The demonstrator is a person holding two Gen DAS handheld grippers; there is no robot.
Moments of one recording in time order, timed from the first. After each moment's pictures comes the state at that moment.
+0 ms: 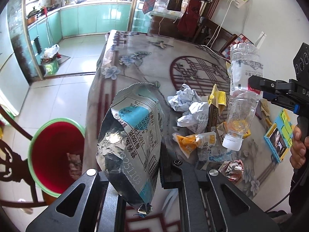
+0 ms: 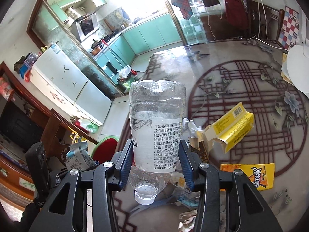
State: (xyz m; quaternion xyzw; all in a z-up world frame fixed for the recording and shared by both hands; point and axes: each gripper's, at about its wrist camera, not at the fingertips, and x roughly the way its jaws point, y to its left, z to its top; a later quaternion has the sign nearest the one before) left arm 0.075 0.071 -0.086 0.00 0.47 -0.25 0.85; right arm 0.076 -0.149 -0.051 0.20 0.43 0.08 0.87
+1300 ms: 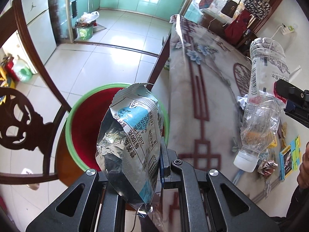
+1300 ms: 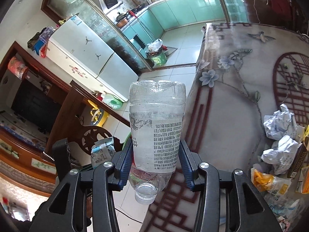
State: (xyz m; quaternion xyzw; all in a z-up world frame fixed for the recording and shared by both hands) left arm 0.119 0.232 -0.148 -0.07 0.54 -0.15 0.83; right arm 0.159 0.048 -0.101 0.20 0.50 0.19 0.82
